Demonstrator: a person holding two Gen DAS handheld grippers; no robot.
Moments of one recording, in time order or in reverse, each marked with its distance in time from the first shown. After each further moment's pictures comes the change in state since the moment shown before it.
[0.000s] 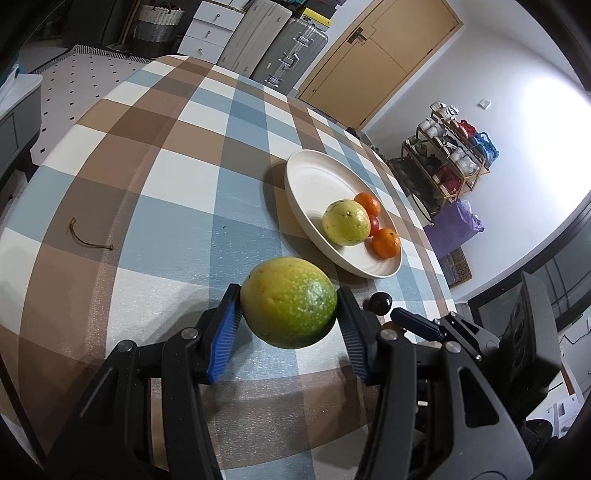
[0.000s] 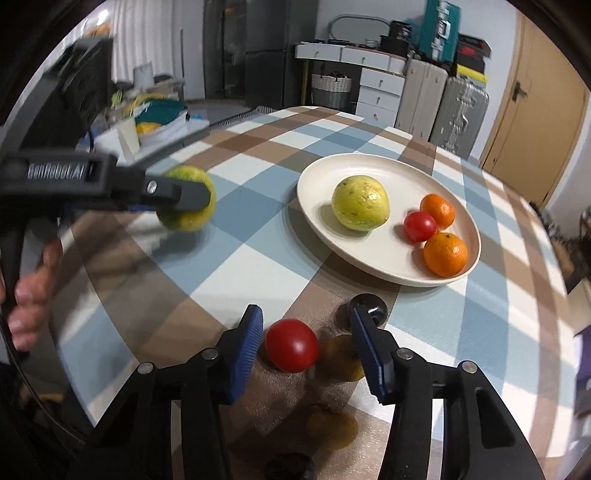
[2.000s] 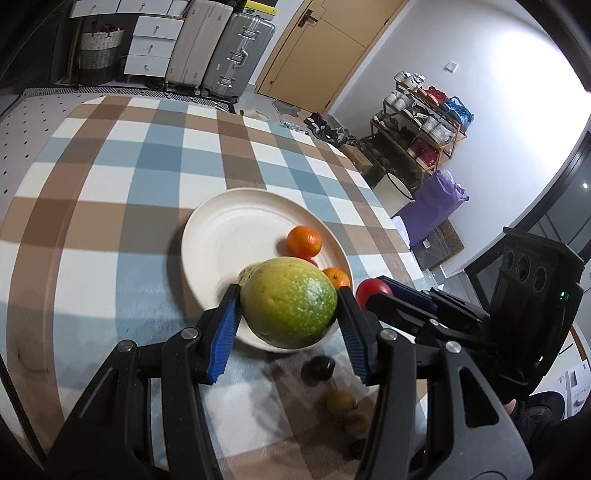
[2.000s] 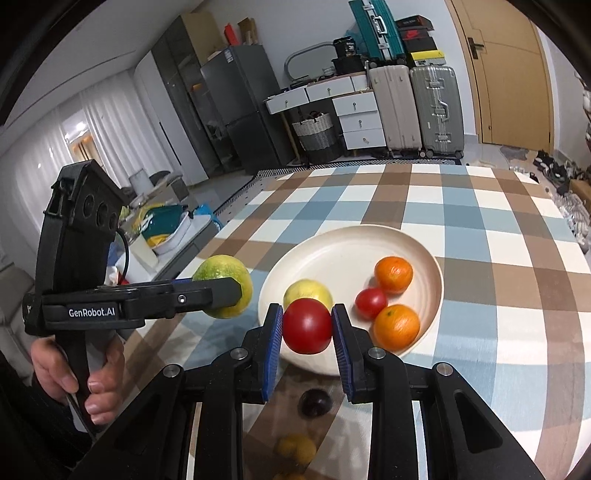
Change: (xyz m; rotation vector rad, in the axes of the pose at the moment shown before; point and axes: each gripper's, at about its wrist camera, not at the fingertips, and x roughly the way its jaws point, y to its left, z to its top) left arm 0.047 -0.099 0.076 0.186 0.050 -0.046; right arm -0.029 -0.107 0.041 0.362 -0.193 0.233
